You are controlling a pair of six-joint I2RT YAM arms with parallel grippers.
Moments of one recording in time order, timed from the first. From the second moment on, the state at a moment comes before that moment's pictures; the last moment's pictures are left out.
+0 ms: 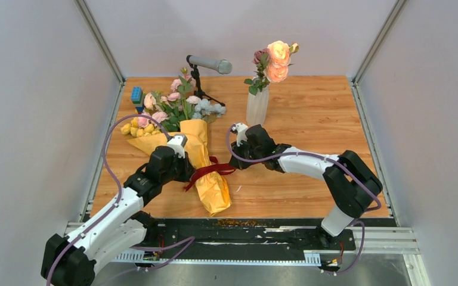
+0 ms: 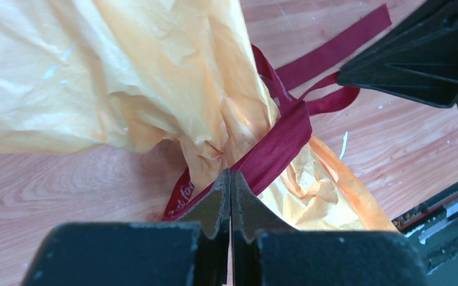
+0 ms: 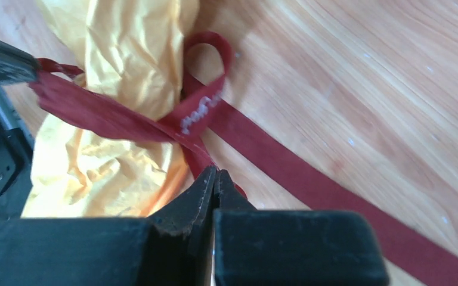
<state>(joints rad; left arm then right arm) -0.51 0.84 0.48 -0.29 0.10 -0.39 0.75 1.68 0.94 0.05 -0.35 0.24</state>
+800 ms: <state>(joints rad) -0.51 0.43 0.36 -0.57 -0.26 -0.68 0.75 1.33 0.54 -0.03 0.12 0.52</state>
